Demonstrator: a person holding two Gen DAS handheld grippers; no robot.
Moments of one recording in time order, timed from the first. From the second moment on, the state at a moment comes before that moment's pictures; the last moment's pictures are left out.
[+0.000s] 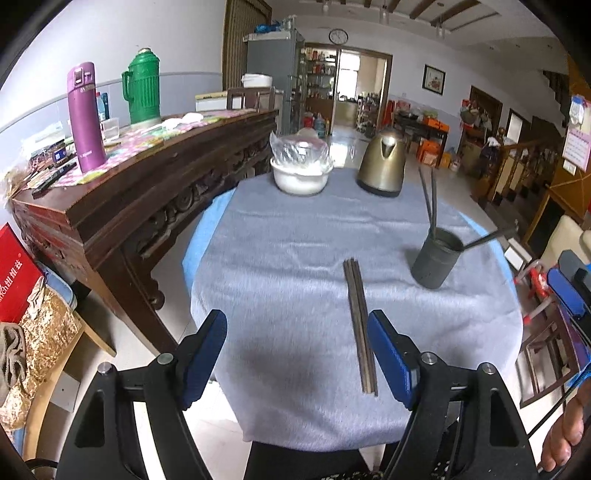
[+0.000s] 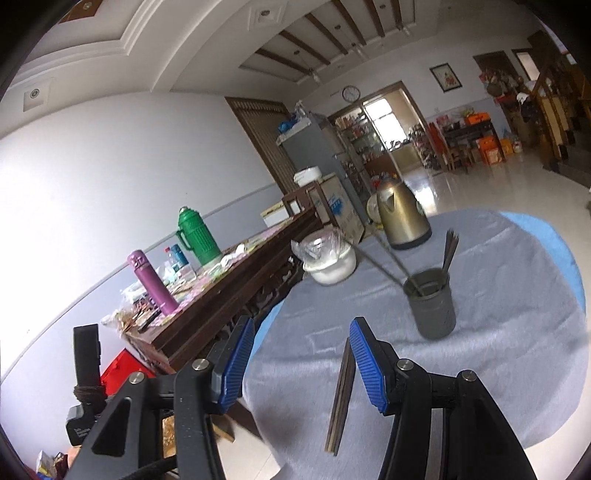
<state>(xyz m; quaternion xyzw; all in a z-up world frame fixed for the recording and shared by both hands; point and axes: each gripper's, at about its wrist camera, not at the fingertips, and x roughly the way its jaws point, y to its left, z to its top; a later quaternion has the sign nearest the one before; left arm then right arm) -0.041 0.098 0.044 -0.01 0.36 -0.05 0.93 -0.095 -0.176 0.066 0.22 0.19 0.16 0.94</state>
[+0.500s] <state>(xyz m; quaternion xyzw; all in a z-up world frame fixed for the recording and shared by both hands) -0.043 0.109 0.016 -0.01 0.39 -0.03 0.92 -0.086 -0.143 0.047 0.20 0.23 0.17 0.94</state>
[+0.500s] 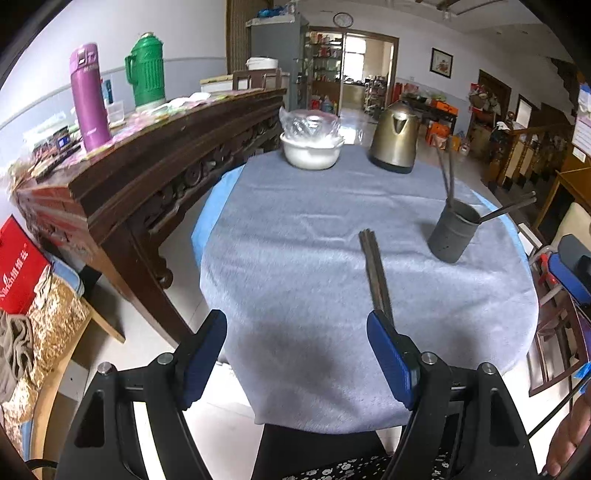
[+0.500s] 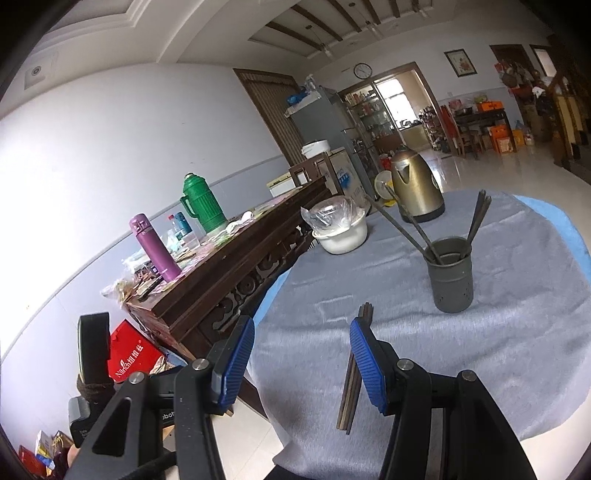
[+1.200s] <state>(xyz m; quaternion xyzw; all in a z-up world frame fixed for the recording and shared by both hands) -0.035 0.114 -0.016 -0.01 0.43 -0.02 0.90 -0.063 -0.130 0.011 0.18 0.30 0.14 0.93</state>
